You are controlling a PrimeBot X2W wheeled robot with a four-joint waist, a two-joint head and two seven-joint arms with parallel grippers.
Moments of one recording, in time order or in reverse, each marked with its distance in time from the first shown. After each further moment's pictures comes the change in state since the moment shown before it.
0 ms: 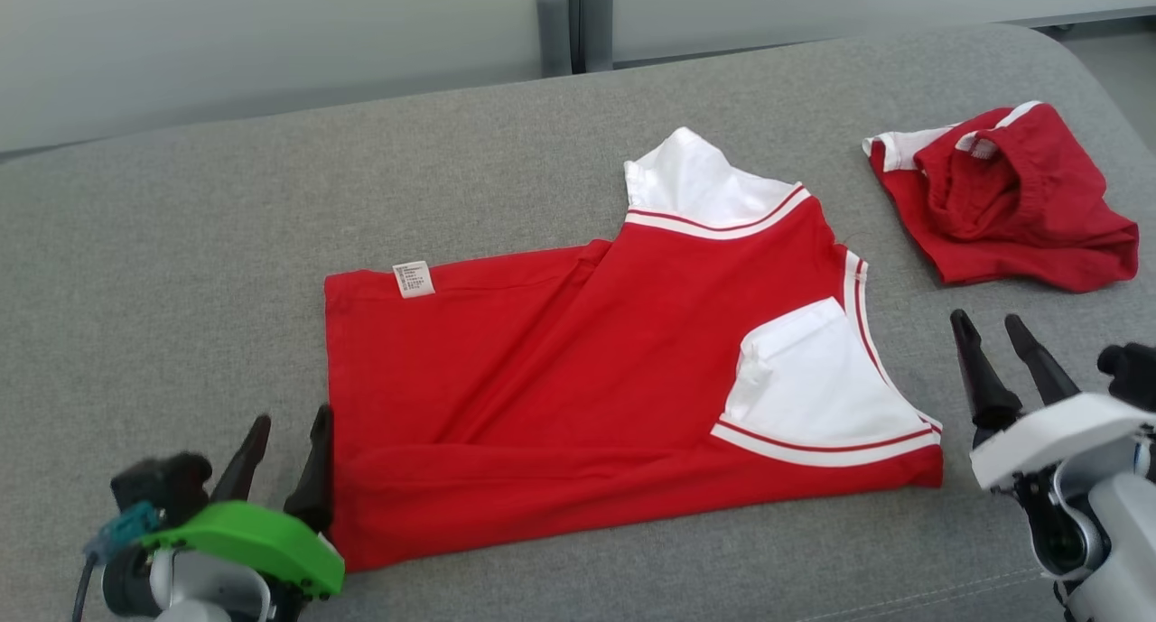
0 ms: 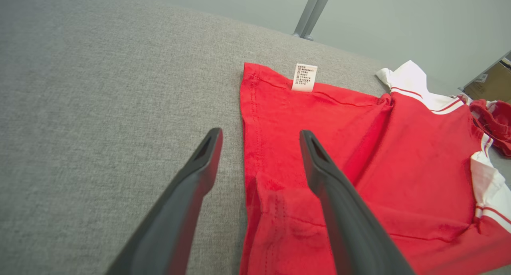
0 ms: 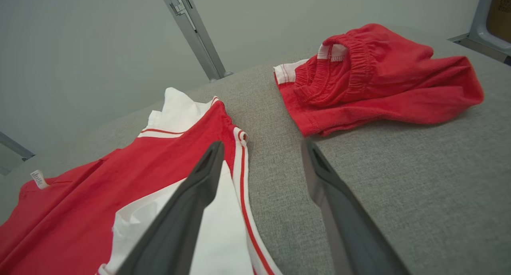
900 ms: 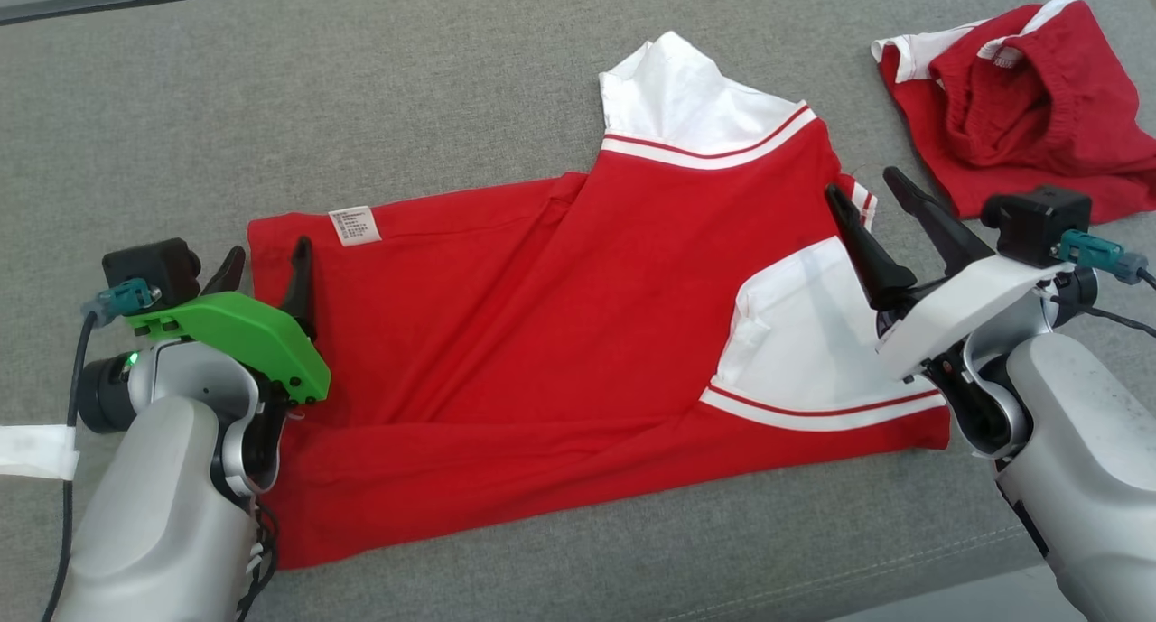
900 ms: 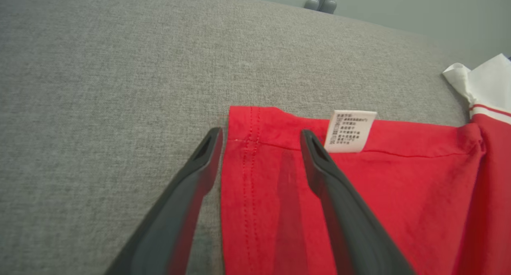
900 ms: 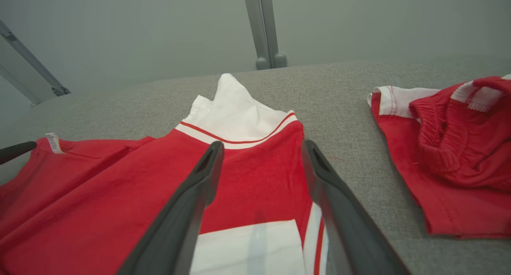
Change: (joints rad) left arm -0.438 -0.037 -0.016 0.268 0.068 0.040 0.166; right arm -0.274 0.026 0.170 -0.076 -0.126 0.013 0.114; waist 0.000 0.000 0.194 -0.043
